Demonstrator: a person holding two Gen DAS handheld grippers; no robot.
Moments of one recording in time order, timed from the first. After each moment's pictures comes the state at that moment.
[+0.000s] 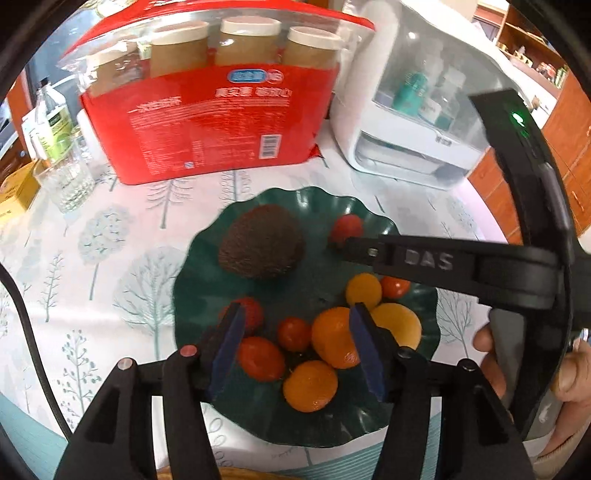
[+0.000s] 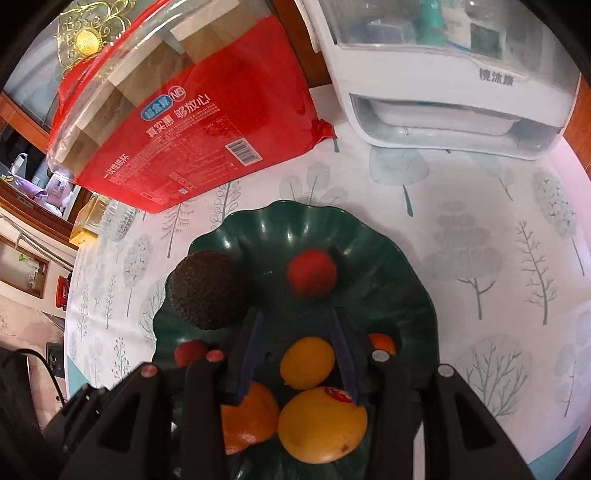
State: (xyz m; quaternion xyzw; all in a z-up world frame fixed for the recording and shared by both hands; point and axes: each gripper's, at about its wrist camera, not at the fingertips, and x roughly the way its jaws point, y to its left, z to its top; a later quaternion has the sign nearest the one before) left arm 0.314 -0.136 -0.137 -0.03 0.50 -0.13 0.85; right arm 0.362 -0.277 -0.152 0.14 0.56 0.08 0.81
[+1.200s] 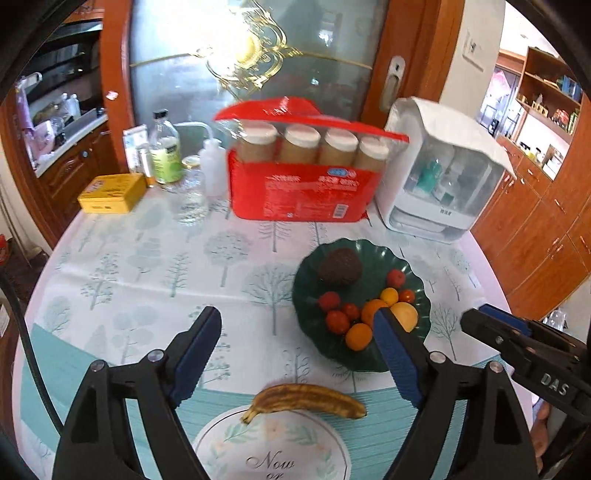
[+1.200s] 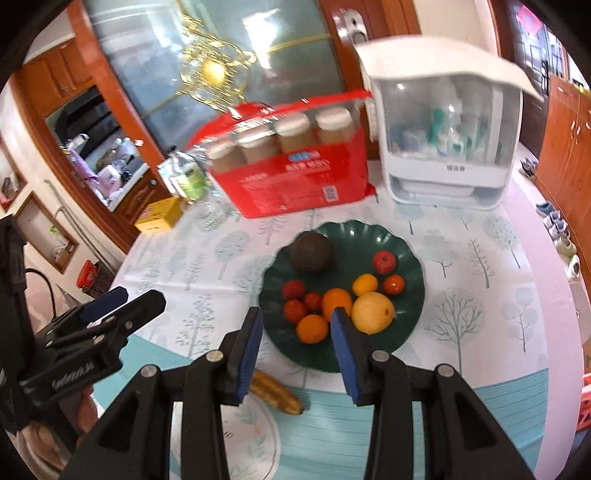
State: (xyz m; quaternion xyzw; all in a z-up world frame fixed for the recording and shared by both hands) left arm 0.197 -0.026 -0.001 -0.06 0.43 -0.05 0.90; right arm 0.189 -0.232 -0.008 0.09 0.45 0.13 0.88
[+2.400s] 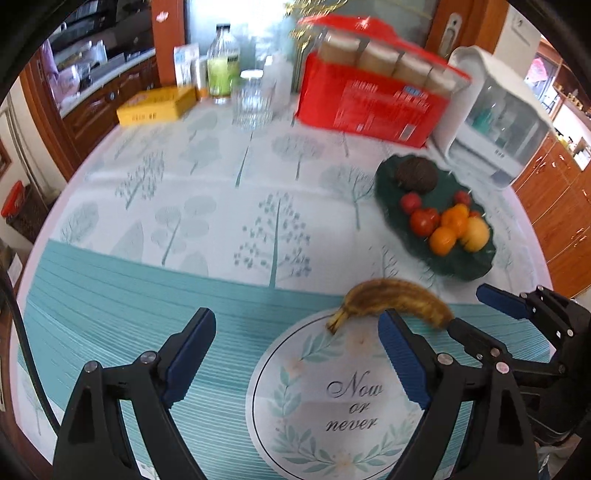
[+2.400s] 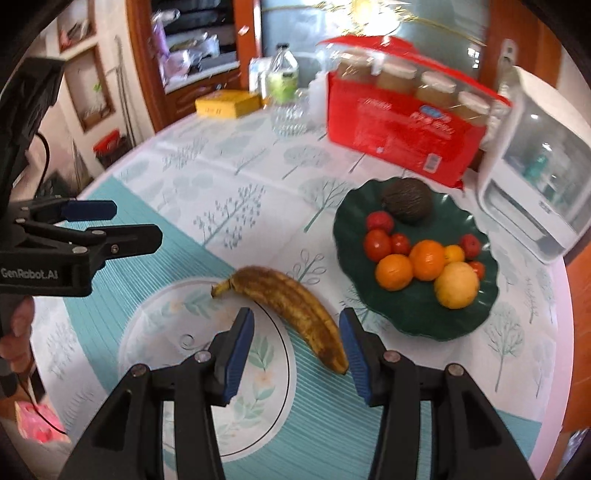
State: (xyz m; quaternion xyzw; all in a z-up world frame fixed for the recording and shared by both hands) left arm 0.141 0.049 -0.106 -0.07 0.52 0.00 0.85; right arm 0.145 -0.123 -0.115 -0.14 0.47 0.24 0.84
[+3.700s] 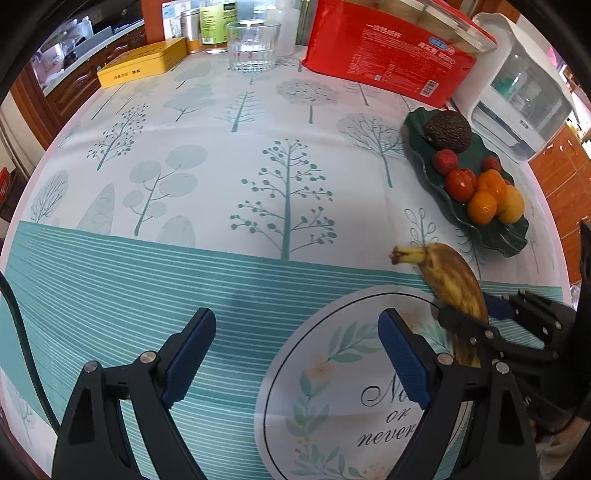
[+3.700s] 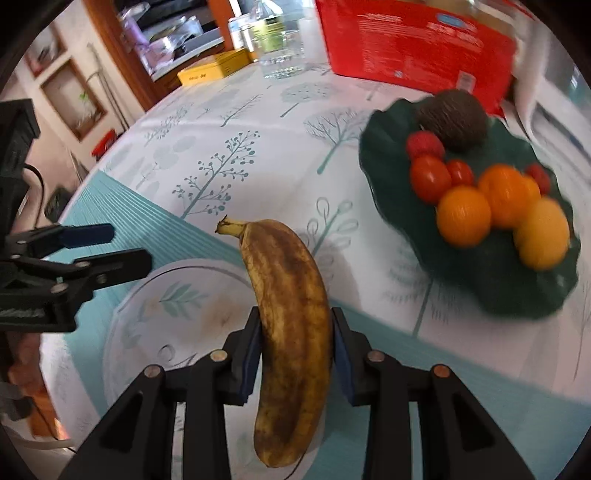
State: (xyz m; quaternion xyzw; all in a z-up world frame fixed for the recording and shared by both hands) left arm 0.164 0.059 -0.166 -0.07 0.57 -0.01 0.82; right arm 0.168 -0.127 -0.184 -0.03 0.55 0.24 0.80
